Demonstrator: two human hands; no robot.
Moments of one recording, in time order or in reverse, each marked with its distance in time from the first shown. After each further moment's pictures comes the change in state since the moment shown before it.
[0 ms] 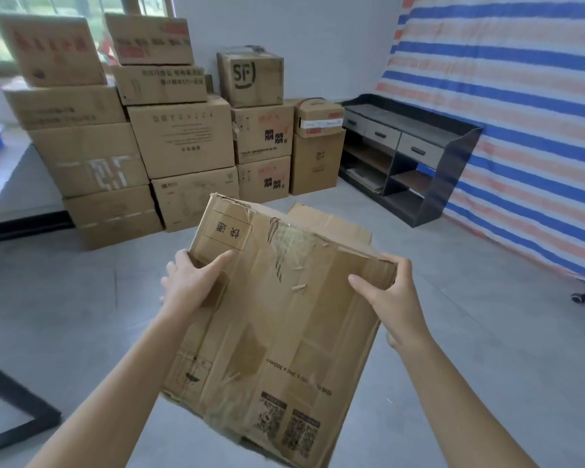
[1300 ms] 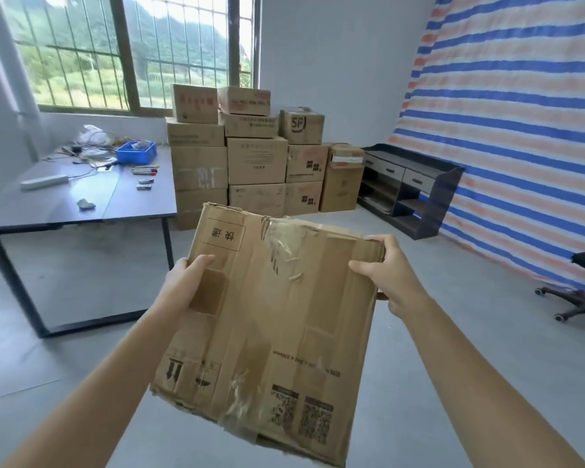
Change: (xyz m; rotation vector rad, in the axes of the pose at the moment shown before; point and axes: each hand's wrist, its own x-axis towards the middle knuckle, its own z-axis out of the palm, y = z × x) left_hand -0.602 -0.312 -0.421 -0.423 -0.082 -0.029; right_hand -0.751 -0.047 -0.049 -0.055 -0.203 -0.126
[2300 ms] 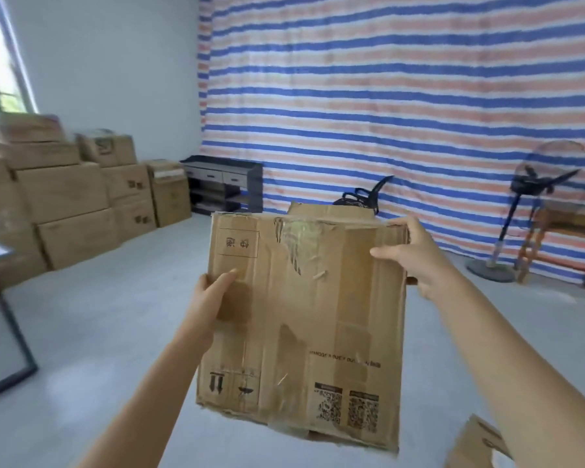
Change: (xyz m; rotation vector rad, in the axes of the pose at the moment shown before) left_hand -0.388 -0.049 -0.121 -0.115 -0.687 0.150; right_hand -0.565 -0.077 -0.015 -0.096 0.742 0.063
